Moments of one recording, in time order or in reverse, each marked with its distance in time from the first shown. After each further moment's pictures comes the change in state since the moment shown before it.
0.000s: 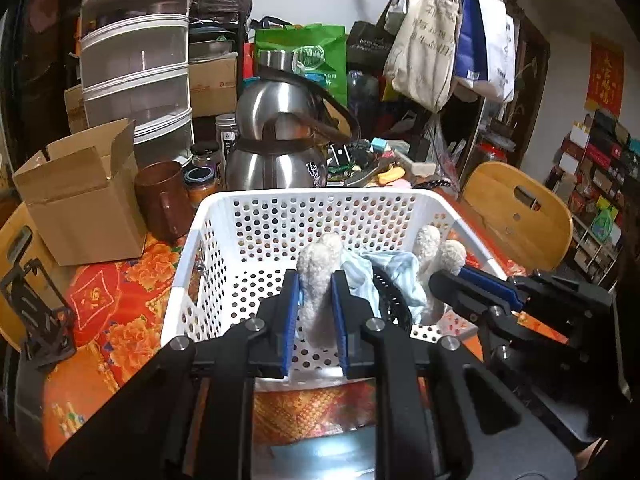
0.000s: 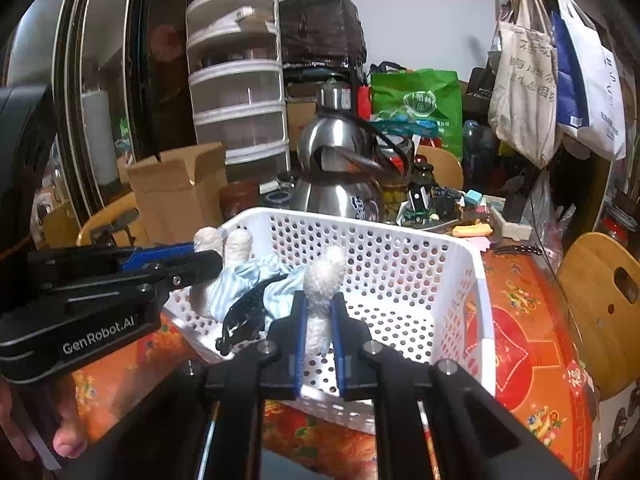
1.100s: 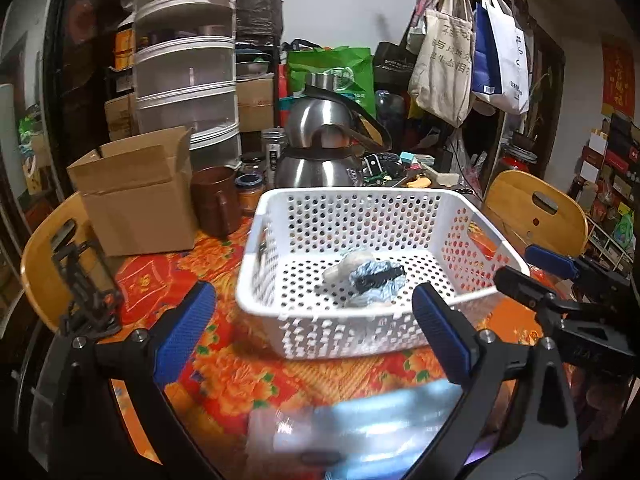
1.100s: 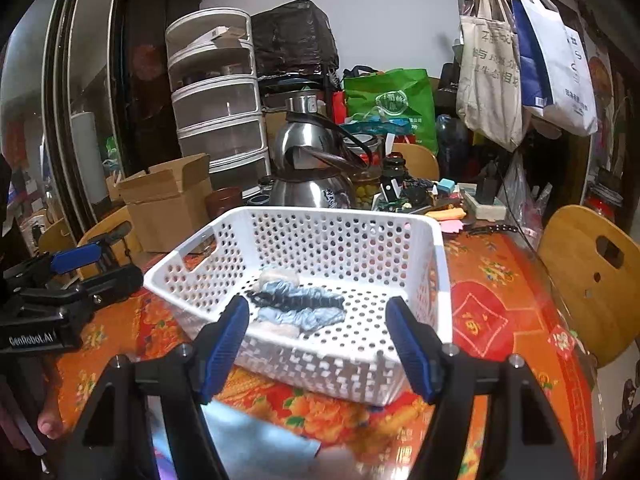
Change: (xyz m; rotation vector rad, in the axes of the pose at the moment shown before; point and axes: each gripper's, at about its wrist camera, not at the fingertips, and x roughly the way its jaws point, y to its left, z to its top) left arm -0.068 0.025 -0.059 -0.002 -0.092 0.117; right arm -0.047 -0.018 -0.033 0.078 -0.038 -0.031
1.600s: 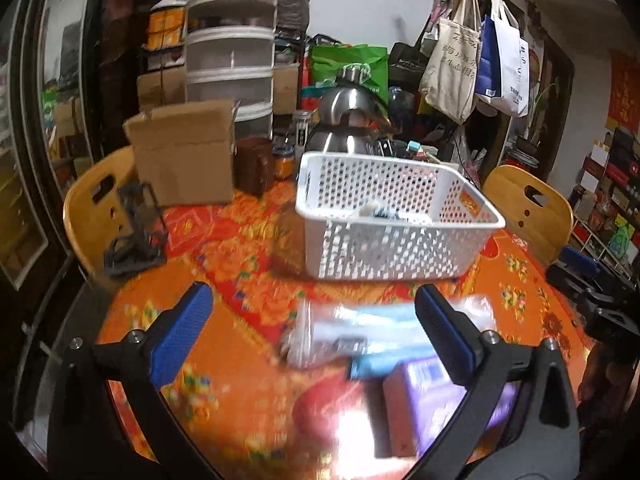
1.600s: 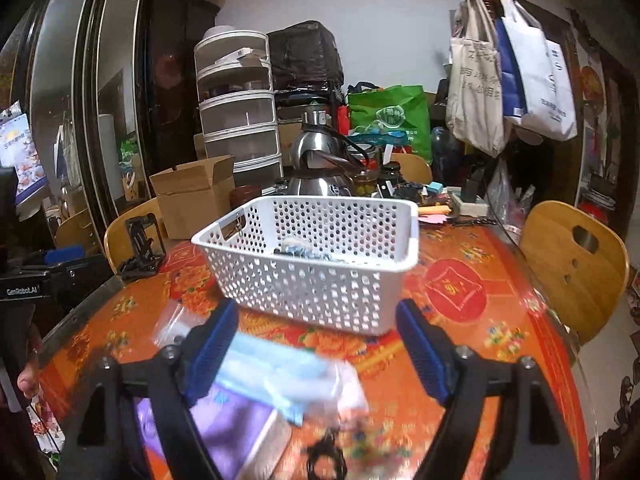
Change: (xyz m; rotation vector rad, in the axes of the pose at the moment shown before) left arm -0.119 0.046 -0.074 -0.067 0.029 0.010; right arm -0.104 0.008 -0.062 -0.014 -0.050 0.001
